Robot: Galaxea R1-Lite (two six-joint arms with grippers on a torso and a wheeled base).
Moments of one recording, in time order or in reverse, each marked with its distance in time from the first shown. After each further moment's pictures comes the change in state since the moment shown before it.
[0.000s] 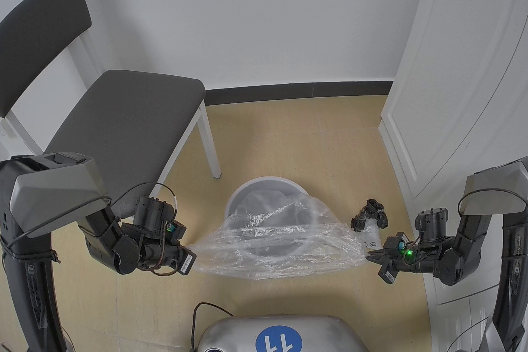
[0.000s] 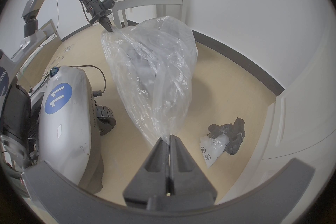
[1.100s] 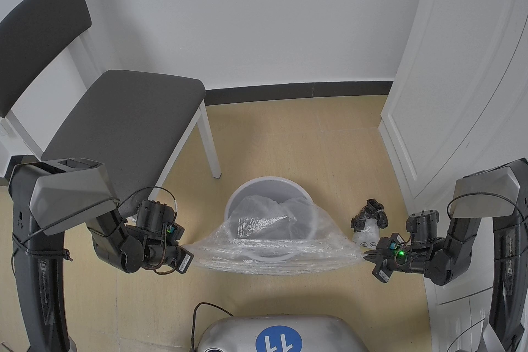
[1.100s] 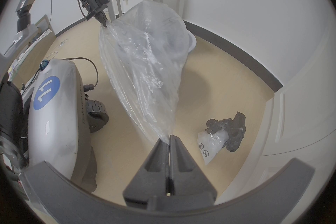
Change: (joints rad) left arm 0.036 0.094 -0.055 -0.025 0.047 0.044; right arm 0.018 0.069 -0.070 0.008 -0.083 0.011
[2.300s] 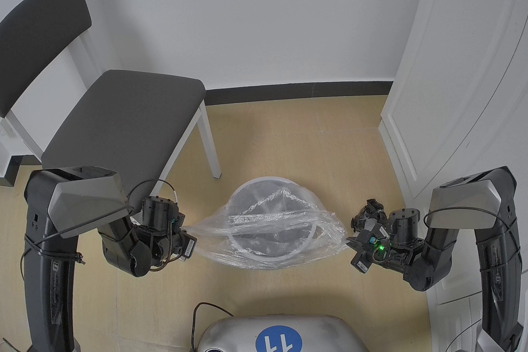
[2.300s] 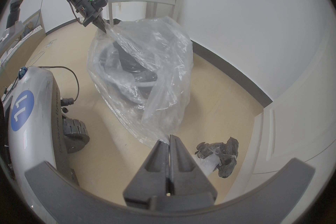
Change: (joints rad) left arm -0.011 0.087 -0.044 -0.249 0.136 -0.070; right arm 0.116 0.083 -0.106 -0.166 -0.133 0.075
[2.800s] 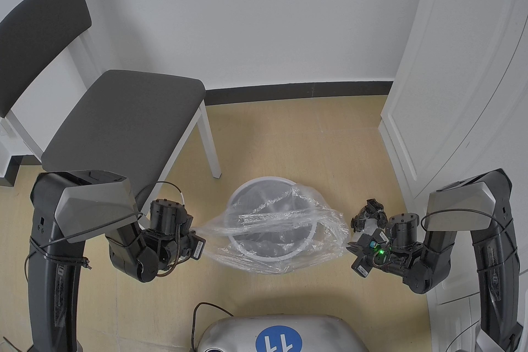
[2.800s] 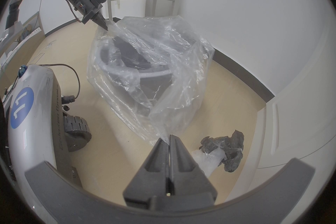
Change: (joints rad) left arm -0.046 0.017 0.004 -0.055 -0.003 -0.037; right arm -0.006 0.034 0.006 -0.014 0.001 0.014
